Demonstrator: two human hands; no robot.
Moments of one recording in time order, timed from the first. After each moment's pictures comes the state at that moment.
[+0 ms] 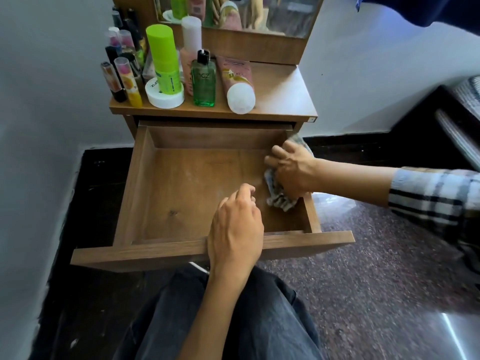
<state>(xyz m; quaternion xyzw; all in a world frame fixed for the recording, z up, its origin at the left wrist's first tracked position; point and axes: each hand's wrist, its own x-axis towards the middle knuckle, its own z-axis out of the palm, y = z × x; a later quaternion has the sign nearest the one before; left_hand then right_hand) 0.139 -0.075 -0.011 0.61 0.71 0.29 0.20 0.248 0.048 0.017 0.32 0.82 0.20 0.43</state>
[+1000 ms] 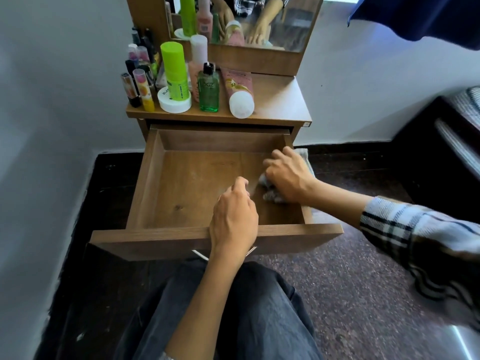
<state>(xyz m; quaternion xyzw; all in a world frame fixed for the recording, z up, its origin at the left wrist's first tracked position) 0.140 -0.074 -0.010 0.59 0.73 0.29 0.20 0.261 0.040 -0.013 0.39 0.89 0.18 0.17</state>
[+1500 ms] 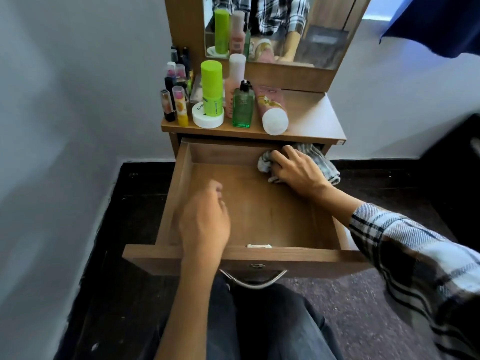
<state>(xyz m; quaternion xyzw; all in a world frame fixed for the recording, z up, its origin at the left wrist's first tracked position) 0.056 -0.062 -0.003 0.50 0.79 0.28 0.21 0.231 0.086 -0.025 0.31 0.91 0.28 0.00</state>
